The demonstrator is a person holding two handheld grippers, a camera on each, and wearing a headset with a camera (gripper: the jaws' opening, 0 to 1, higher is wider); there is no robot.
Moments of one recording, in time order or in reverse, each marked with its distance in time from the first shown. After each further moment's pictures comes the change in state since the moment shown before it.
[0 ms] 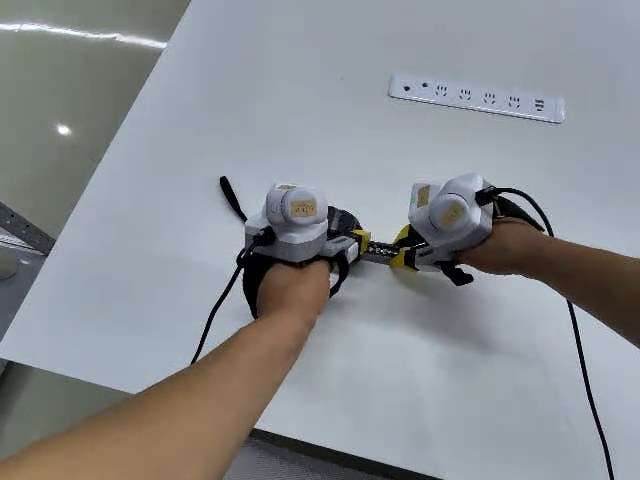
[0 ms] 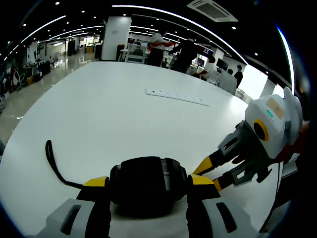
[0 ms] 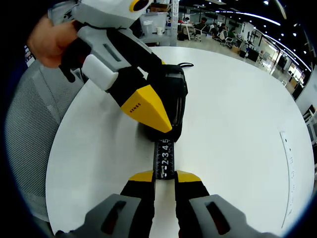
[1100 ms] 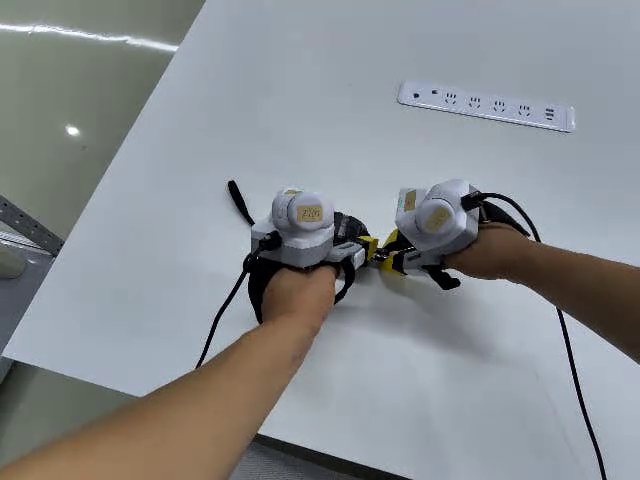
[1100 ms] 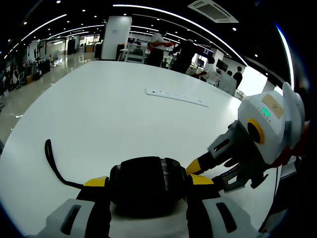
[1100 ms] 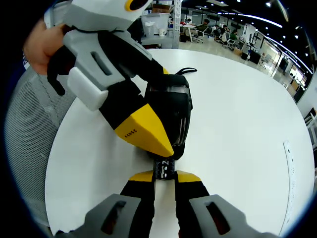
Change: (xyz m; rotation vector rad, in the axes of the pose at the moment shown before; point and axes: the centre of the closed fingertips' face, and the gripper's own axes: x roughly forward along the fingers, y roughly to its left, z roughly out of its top) left arm 0.000 0.000 -0.002 -0.010 0.001 -0.012; right arm 0.015 -0.002 0.020 -0.015 -0.010 0.008
